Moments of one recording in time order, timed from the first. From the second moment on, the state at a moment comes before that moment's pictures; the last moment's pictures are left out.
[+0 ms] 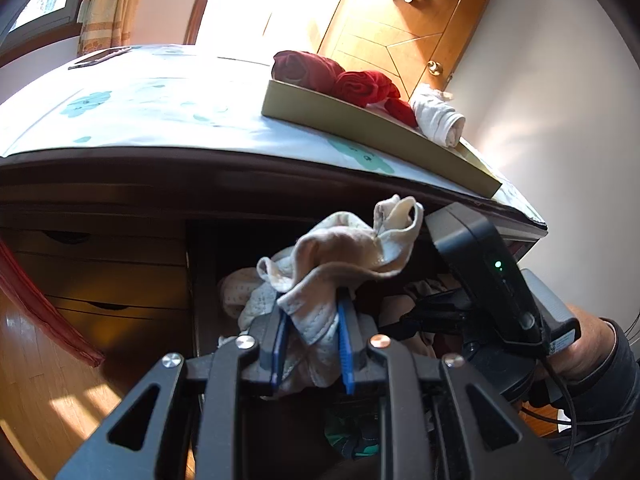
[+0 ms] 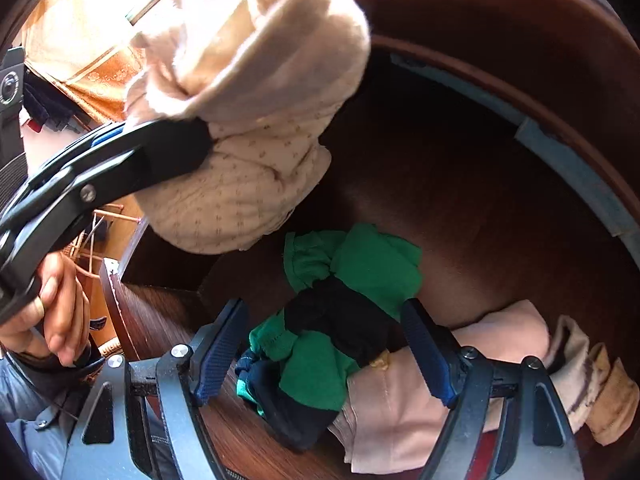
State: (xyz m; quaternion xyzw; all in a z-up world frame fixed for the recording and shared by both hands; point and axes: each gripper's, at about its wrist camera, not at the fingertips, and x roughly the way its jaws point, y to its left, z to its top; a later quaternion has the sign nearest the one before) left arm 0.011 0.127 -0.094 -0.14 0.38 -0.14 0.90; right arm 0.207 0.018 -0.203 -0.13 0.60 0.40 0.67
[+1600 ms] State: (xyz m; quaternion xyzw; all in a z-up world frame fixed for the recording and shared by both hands) left arm -0.001 0.122 -0.082 -0.16 0.36 -0.16 0.91; right arm 0.109 -0.028 -0.130 -0.13 0.43 0.39 0.80
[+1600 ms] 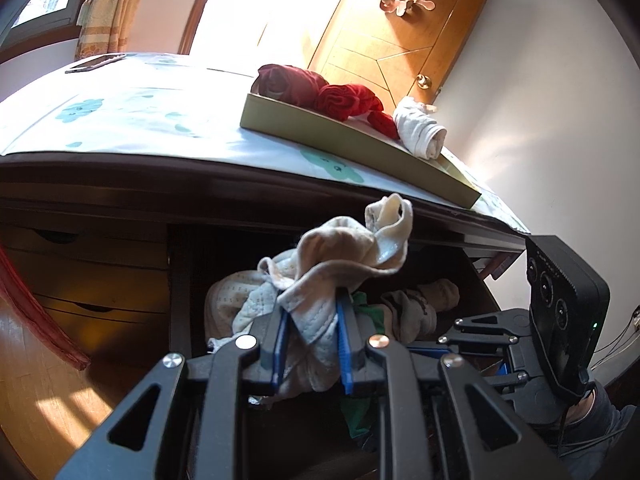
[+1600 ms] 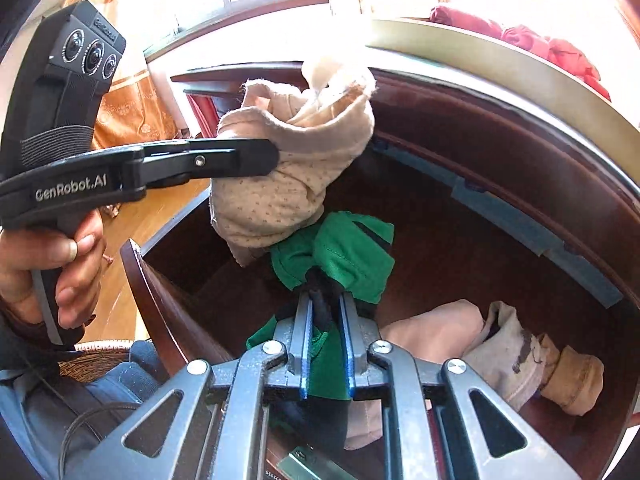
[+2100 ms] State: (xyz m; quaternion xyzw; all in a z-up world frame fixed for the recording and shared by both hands) left arm -0.005 0.122 -0.077 -0.16 0.34 -0.16 0.91; right arm 0.076 -0.100 -0.109 -0.10 0.36 0.39 0.84
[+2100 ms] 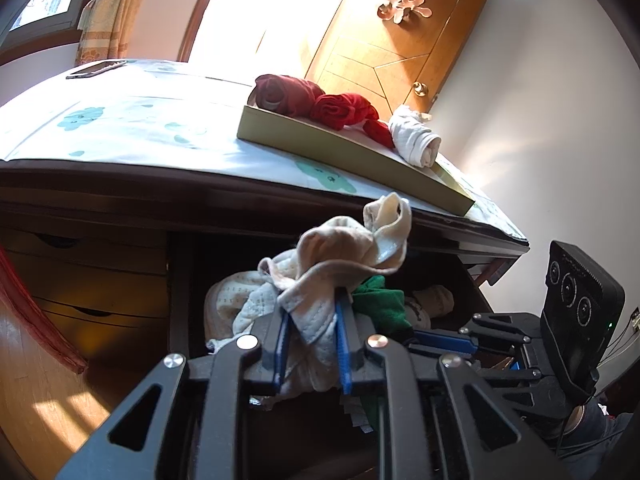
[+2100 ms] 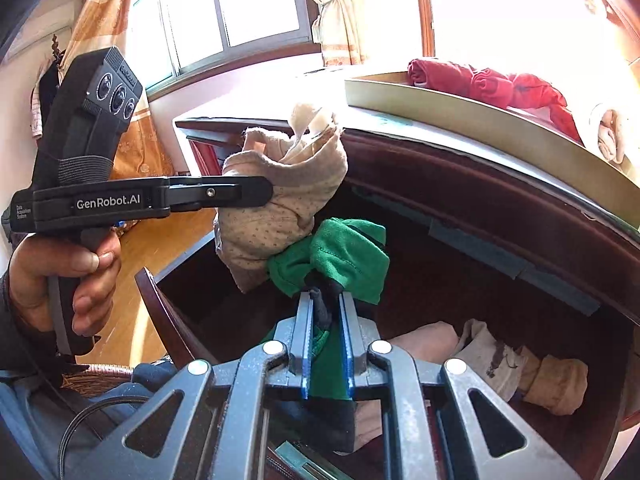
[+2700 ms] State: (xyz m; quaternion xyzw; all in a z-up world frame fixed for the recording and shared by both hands) left arm -0.012 0.125 -0.072 -0.16 0.33 -0.16 0.92; right arm 0.038 -0.135 -0.088 -0.08 0.31 0.38 0.87
